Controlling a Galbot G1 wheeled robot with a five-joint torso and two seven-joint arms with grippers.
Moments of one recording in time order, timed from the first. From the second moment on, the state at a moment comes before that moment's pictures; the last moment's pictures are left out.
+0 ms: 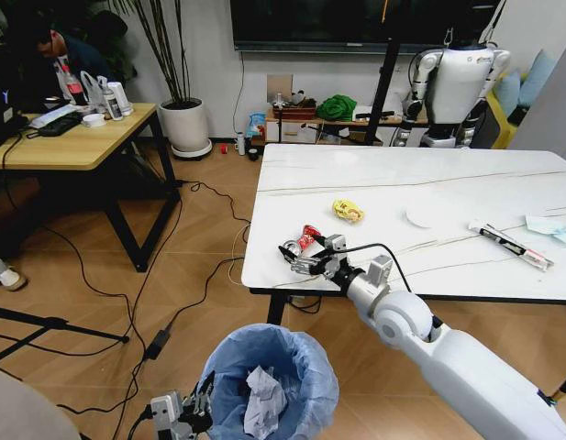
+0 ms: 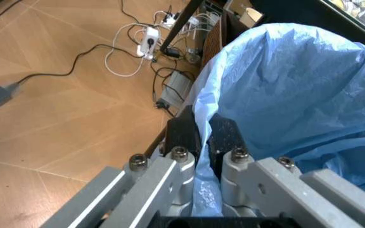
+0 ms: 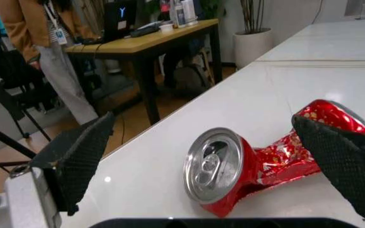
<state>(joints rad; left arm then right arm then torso) 2.08 -1.26 -0.45 -2.33 -0.61 0.07 -0.11 -0.84 0.92 -0.10 1.84 0.83 -0.12 -0.02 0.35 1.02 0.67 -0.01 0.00</state>
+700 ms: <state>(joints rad) 2.06 -1.25 -0.46 -2.32 -0.65 0.08 -0.13 -0.78 0.94 -0.17 1.77 0.81 -0.11 -0.03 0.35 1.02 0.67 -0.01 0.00</state>
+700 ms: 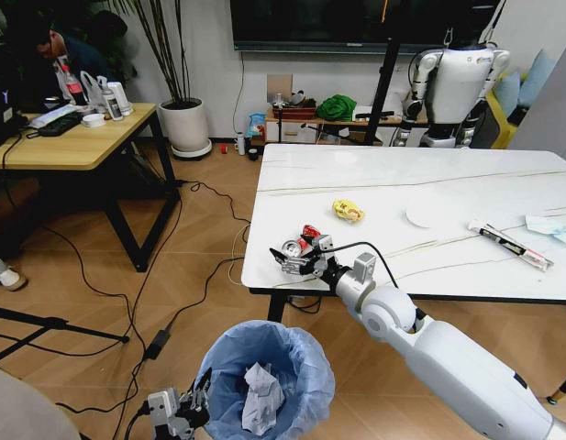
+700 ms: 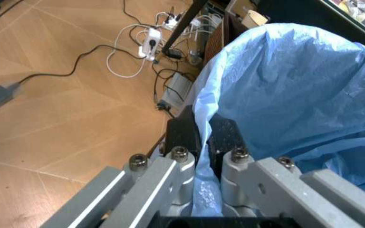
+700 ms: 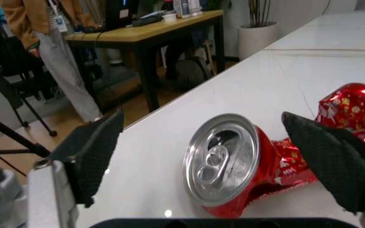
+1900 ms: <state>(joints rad) 2.05 -1.24 -0.44 -2.31 -0.65 0.08 -0.13 -0.81 0.91 -0.16 1.81 0.82 -0.11 -0.03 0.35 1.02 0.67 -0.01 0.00</state>
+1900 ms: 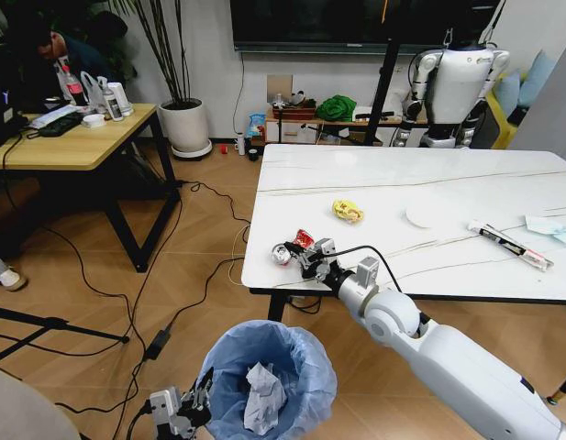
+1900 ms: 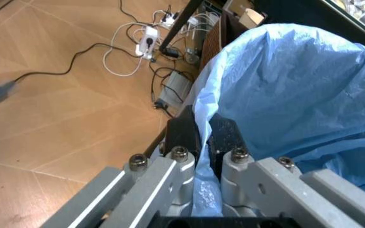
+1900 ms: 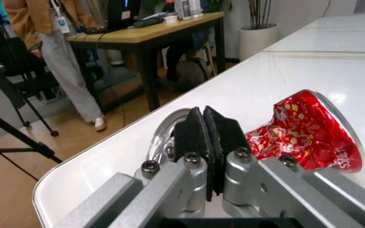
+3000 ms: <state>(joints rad) 1.97 -1.24 -0.39 -2.25 -0.67 0.08 -0.14 -1.01 0.77 0.06 2.13 0.90 -0.14 -0.02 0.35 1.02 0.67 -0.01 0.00</state>
